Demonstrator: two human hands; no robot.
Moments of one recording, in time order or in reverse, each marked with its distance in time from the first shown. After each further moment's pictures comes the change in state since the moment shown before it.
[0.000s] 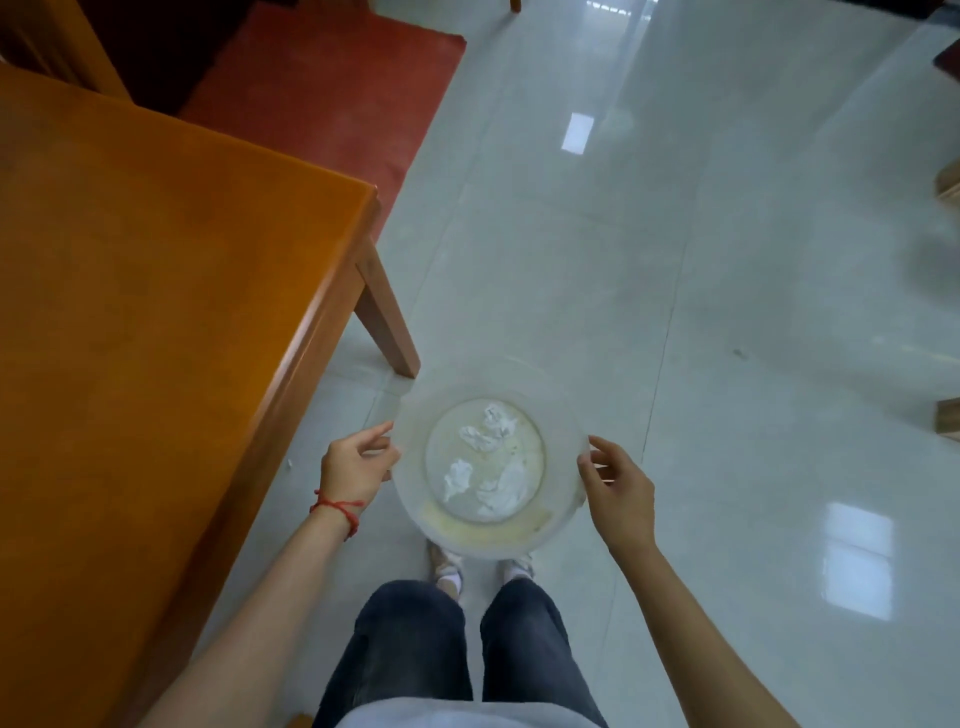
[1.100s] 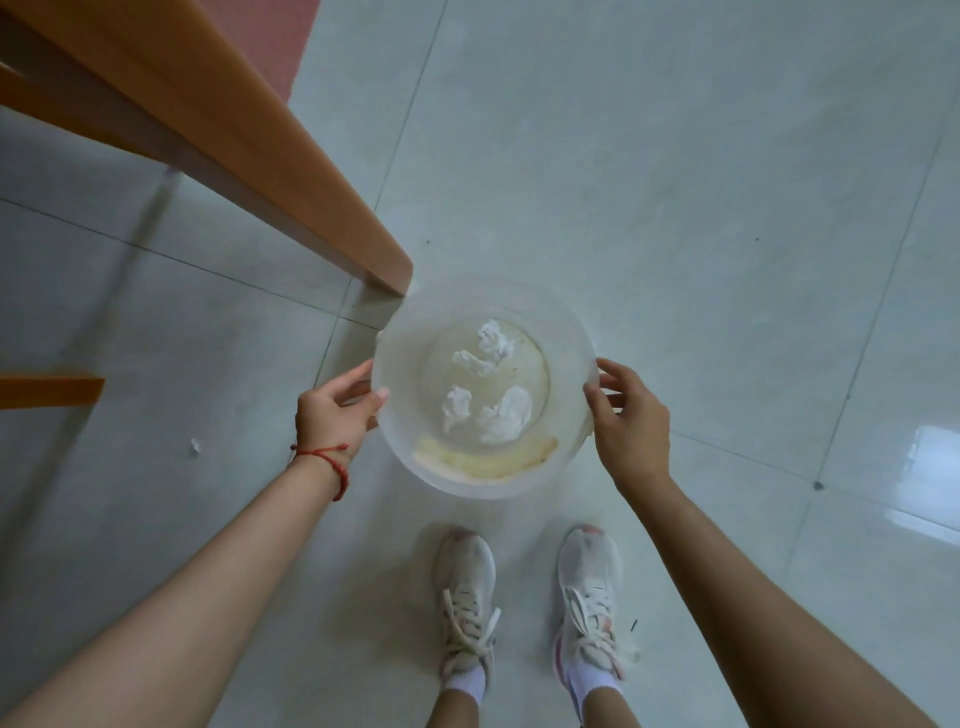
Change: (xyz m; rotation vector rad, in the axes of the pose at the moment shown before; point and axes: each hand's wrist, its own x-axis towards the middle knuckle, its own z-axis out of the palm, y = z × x) left_hand 0.349 -0.273 0.160 -0.138 0.100 -0.183; right_hand 0.292 0.277 0.284 -0.094 -0.087 0.103
